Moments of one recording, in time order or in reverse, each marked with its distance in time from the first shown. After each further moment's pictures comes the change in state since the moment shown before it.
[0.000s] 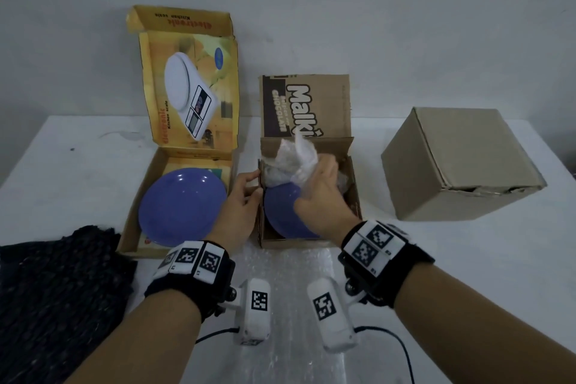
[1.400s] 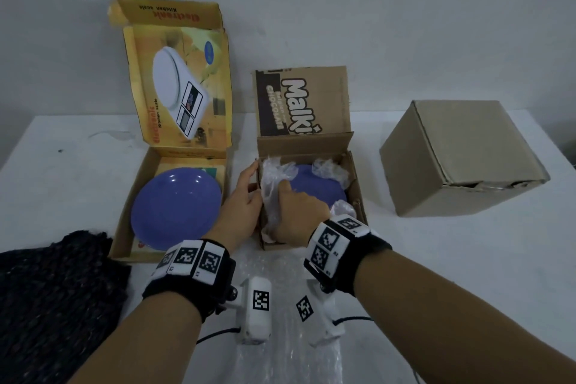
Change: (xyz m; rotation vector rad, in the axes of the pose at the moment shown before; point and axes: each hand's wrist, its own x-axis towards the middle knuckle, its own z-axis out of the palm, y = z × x) left_hand 0.007 0.008 0.005 0.123 -0.083 0.009; right_hand 0.009 0.008 0.034 -0.607 -0.404 0.056
